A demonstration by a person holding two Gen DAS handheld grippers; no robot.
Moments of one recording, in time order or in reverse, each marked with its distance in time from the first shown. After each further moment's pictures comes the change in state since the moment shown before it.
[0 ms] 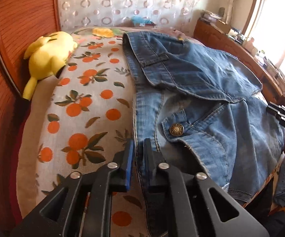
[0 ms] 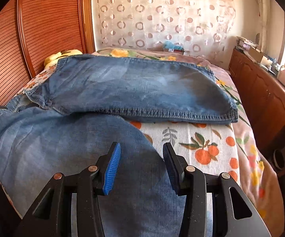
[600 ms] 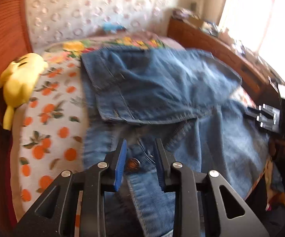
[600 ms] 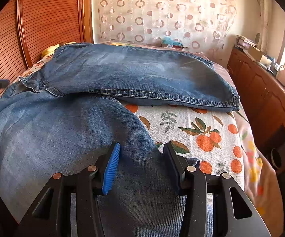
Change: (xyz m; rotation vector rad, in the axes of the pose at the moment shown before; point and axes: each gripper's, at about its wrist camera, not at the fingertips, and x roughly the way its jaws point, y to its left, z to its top) left arm 0.019 -0.051 0.036 0.179 0.004 -0.130; right arm 0.008 -0.004 -0.011 -0.018 0.019 -0.019
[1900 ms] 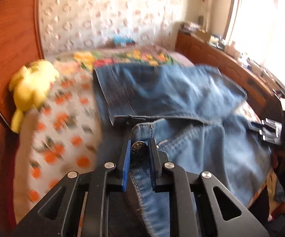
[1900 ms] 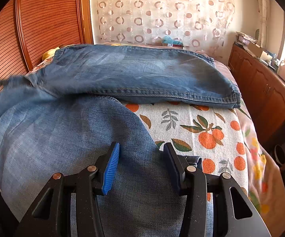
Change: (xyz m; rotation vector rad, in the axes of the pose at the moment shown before) left arm -0.030 0.006 0.008 -0.049 -0.154 0.078; right arm 0.002 0.001 -0.002 0.026 -0.004 0.015
